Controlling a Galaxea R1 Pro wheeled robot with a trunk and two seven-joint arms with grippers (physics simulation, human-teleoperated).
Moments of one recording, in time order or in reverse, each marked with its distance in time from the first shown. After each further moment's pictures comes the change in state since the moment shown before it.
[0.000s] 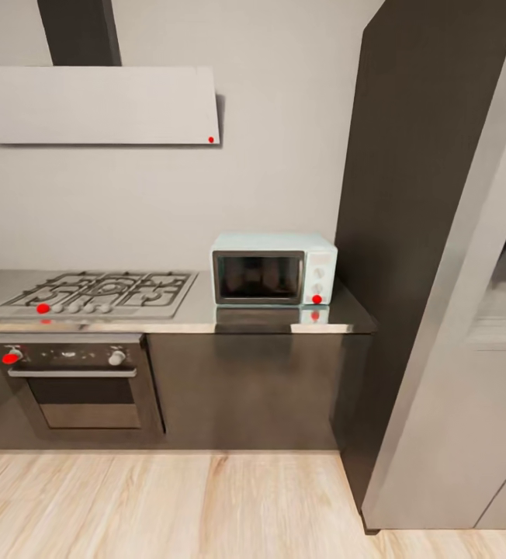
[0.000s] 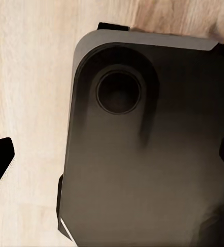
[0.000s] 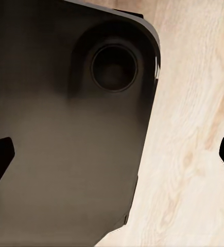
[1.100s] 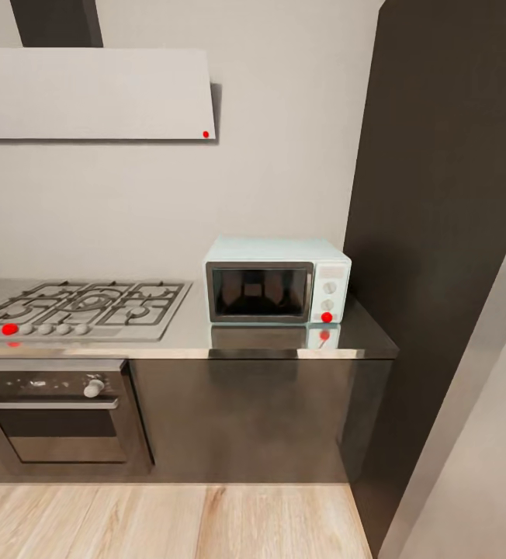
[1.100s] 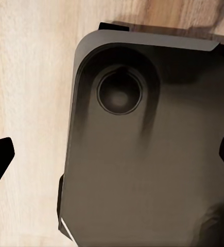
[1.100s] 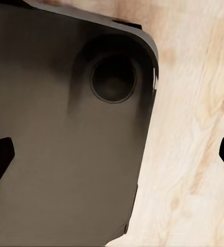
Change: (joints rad) left arm 0.000 0.000 0.002 0.000 0.000 0.000 0.002; right arm 0.000 0.001 -0.005 -0.009 0.001 -0.018 -0.003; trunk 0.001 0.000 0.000
